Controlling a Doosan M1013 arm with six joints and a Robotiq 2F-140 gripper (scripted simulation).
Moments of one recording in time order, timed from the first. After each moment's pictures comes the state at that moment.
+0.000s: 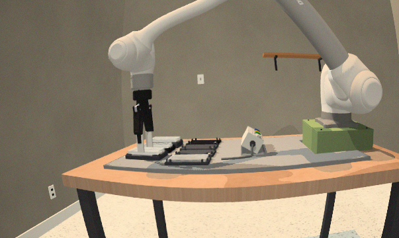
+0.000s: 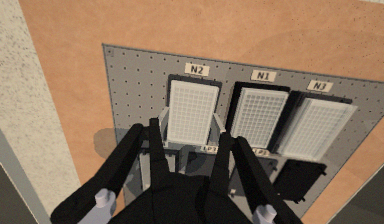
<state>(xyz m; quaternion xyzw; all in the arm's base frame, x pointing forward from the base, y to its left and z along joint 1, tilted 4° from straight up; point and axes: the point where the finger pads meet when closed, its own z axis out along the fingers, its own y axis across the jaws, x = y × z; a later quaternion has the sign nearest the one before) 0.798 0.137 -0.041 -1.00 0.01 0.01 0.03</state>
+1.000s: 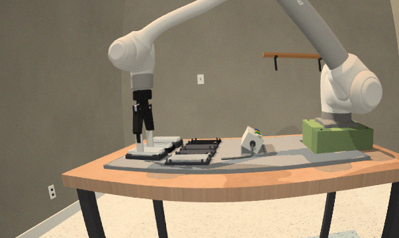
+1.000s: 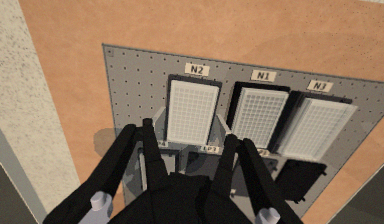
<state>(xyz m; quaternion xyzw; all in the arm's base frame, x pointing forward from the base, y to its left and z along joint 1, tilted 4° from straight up) 0.798 0.137 -0.041 -1.00 0.01 0.01 0.03</state>
